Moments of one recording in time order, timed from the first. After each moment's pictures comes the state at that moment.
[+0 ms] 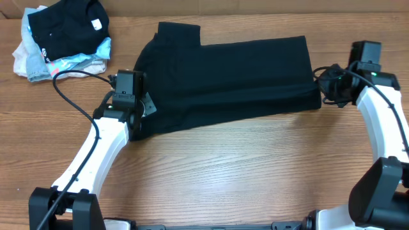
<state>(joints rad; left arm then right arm) -0.13 1.52 0.98 -0.46 -0.17 -0.54 -0.18 1.67 1.31 -0.75 -0.09 0.68</state>
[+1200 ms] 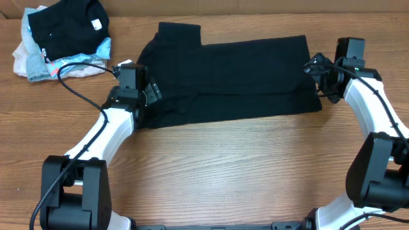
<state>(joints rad) -0.12 1.68 0.98 -0.19 -0.21 -0.48 -0.15 1.82 1.33 -0.56 -0.04 0.65</state>
